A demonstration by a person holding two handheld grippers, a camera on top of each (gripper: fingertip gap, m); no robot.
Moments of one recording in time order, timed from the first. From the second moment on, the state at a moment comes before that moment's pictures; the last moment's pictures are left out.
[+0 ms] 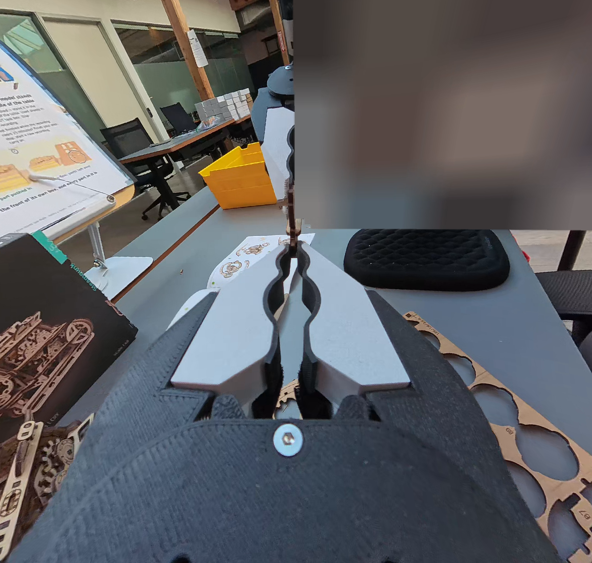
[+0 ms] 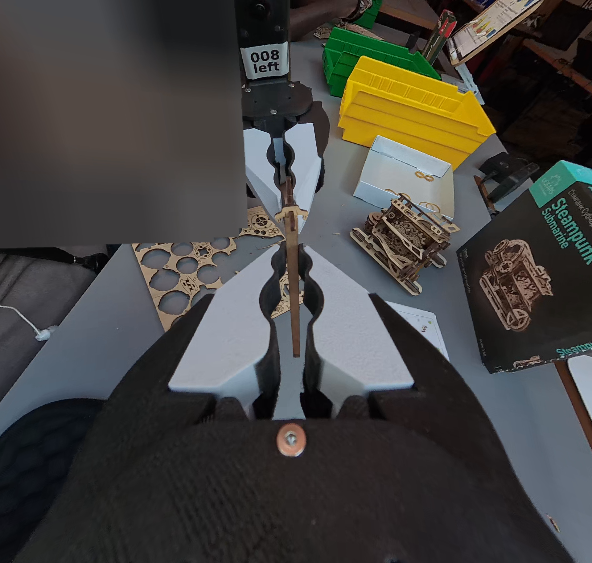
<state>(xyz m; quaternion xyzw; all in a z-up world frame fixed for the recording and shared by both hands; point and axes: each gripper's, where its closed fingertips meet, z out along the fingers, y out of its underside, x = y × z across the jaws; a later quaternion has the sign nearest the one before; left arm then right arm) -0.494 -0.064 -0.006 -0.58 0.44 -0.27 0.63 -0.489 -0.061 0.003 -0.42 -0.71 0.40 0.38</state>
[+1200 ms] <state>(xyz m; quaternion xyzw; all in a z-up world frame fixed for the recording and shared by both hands) -0.498 -0.070 0.014 -0.57 0.39 -0.36 0.62 -0.490 -0.064 0.007 -0.45 -0.70 0.43 0.36</state>
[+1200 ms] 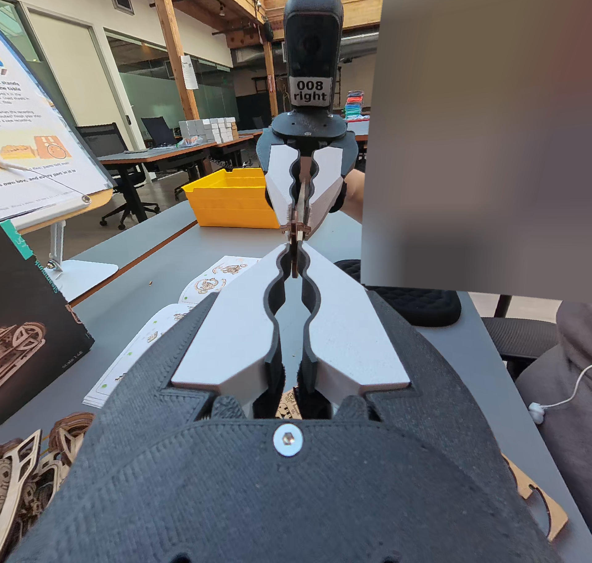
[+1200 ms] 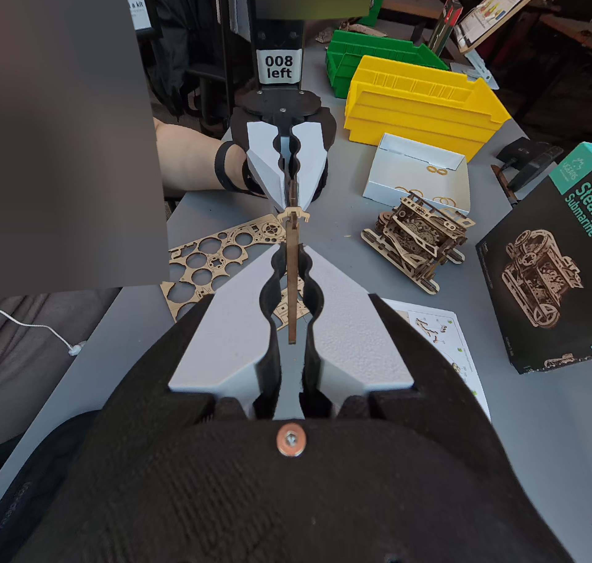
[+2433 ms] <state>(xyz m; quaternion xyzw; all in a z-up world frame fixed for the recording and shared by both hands) -0.500 -0.062 -0.002 -0.61 0.38 -0.40 0.56 -0.488 -0.054 -0.010 -0.51 -0.69 0.43 0.30</state>
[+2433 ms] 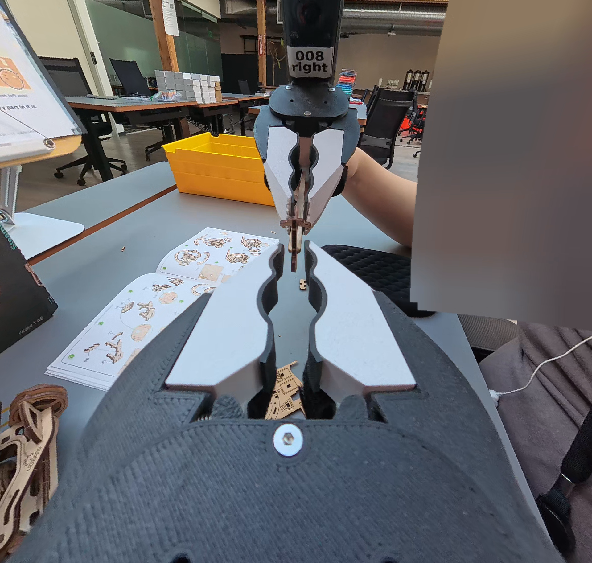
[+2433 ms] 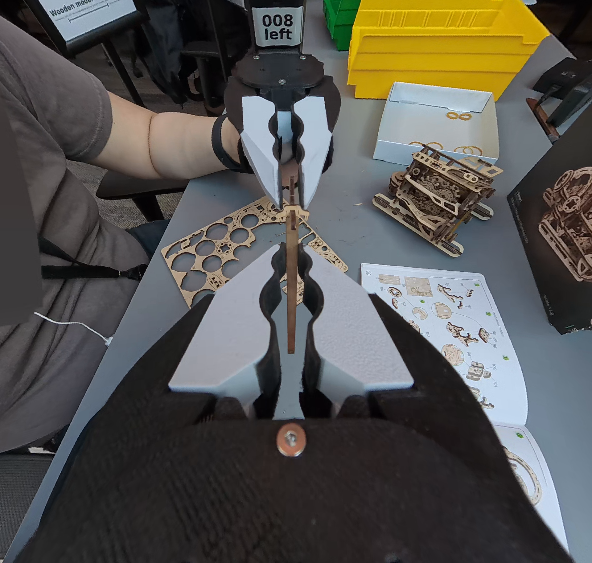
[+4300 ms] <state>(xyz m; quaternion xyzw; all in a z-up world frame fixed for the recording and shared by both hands) -0.506 -0.053 -0.002 -0.63 0.31 -0.47 0.53 -0.493 -0.047 -0.008 -0.56 -0.58 0.56 0.20</state>
